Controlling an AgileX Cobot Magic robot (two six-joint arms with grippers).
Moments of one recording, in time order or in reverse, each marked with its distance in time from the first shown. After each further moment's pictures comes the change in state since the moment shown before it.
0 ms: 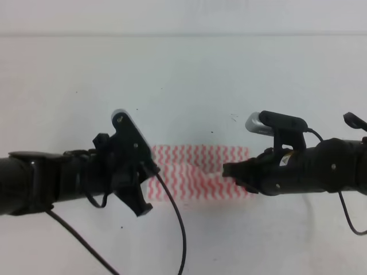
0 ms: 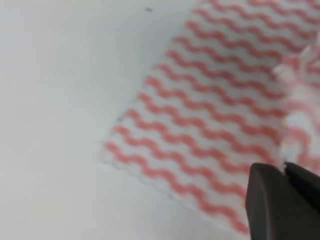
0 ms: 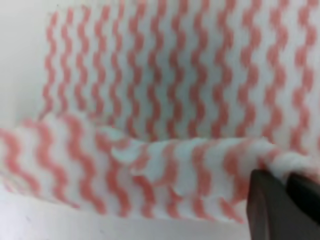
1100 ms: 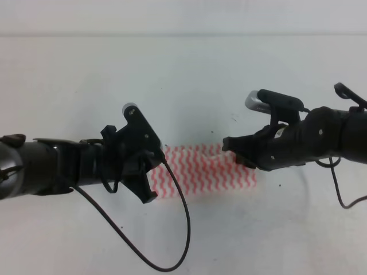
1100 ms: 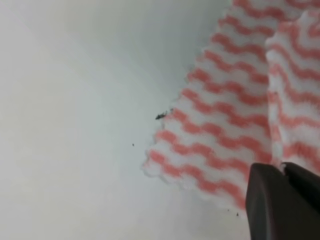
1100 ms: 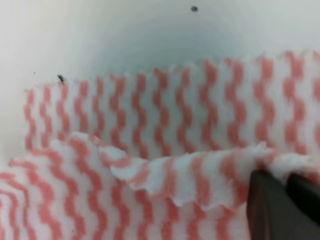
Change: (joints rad) left arm -0.001 0.144 -0.130 0.006 -0.059 0.018; right arm -0.079 0.129 -0.171 -0.015 0.084 0.000
